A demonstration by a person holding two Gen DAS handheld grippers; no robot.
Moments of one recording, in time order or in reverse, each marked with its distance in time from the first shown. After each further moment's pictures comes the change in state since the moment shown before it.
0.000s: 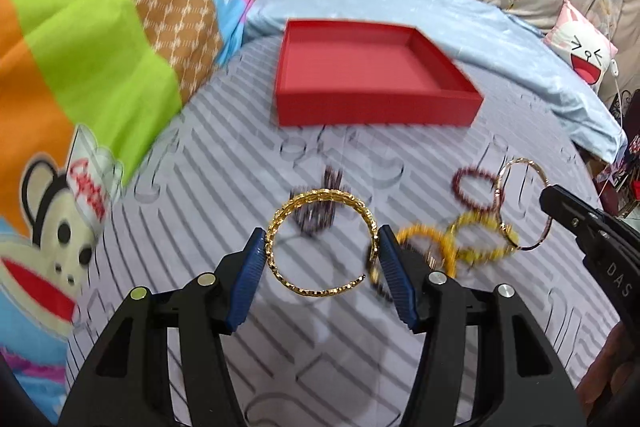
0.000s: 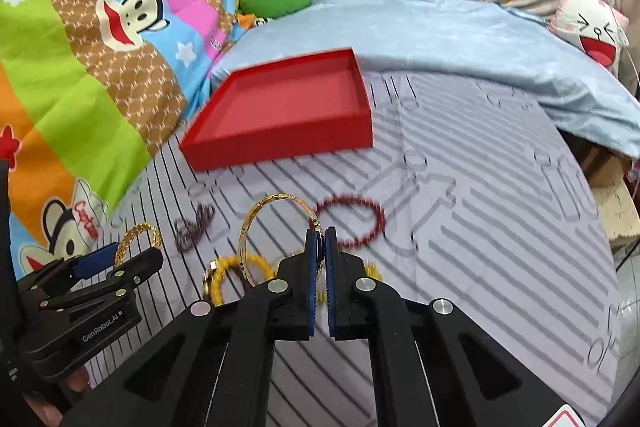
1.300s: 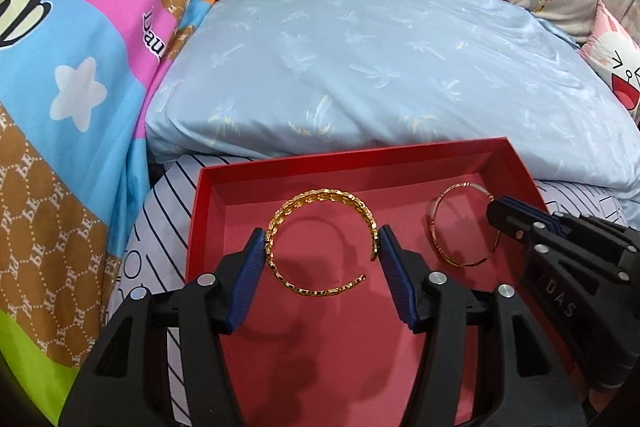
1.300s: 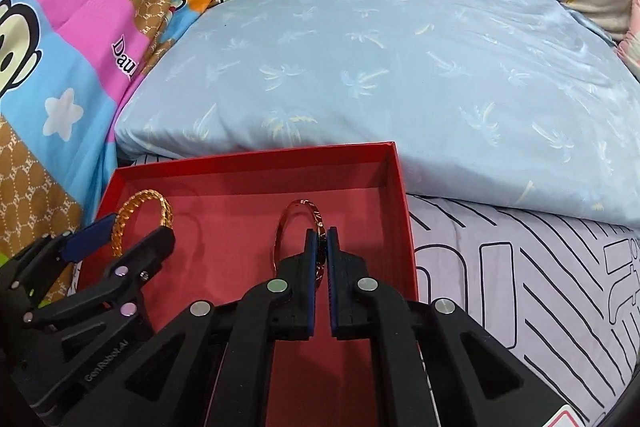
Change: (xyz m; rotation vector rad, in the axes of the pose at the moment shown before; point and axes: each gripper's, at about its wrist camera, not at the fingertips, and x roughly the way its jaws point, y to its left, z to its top) left arm 0.226 -0.019 0.241 0.072 0.044 0.004; right arm 0.269 -0.007 0.218 -0.028 0.171 -0.037
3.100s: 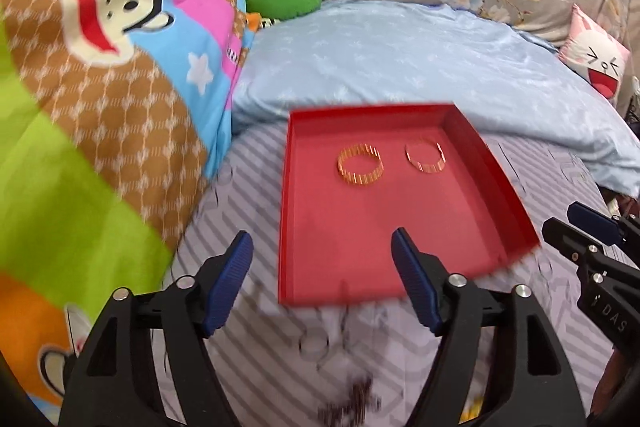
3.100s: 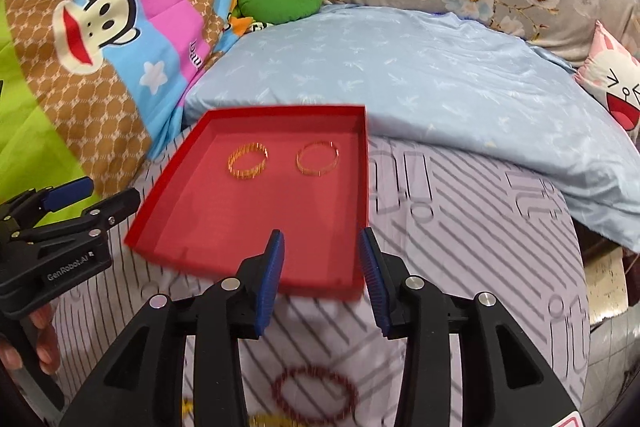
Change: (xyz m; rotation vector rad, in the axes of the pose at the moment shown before) left arm -0.156 0.018 -0.121 0.014 -0.112 0.051; right arm -0.170 0.003 -0.149 -0.075 -0.134 -0.027
